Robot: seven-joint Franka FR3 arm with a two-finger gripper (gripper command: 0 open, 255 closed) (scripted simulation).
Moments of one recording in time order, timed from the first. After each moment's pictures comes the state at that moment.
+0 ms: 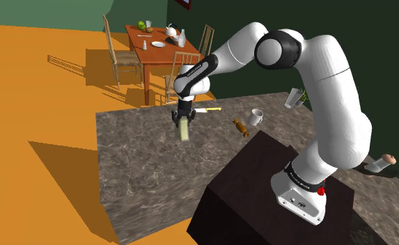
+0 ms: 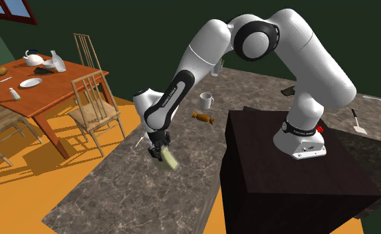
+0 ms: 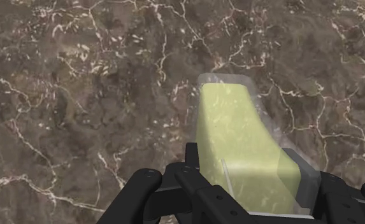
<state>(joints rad) -0.04 0.85 0.03 -1.71 0.20 2.33 0.25</state>
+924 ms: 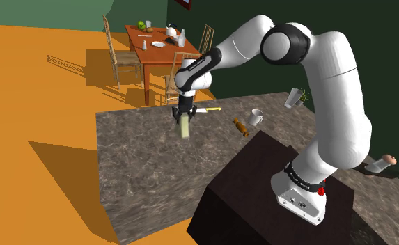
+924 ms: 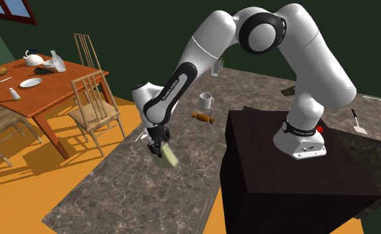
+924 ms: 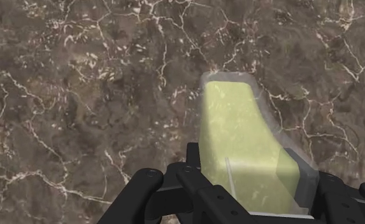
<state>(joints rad) -0.04 0.78 0.03 -1.75 0.20 2.30 0.25</state>
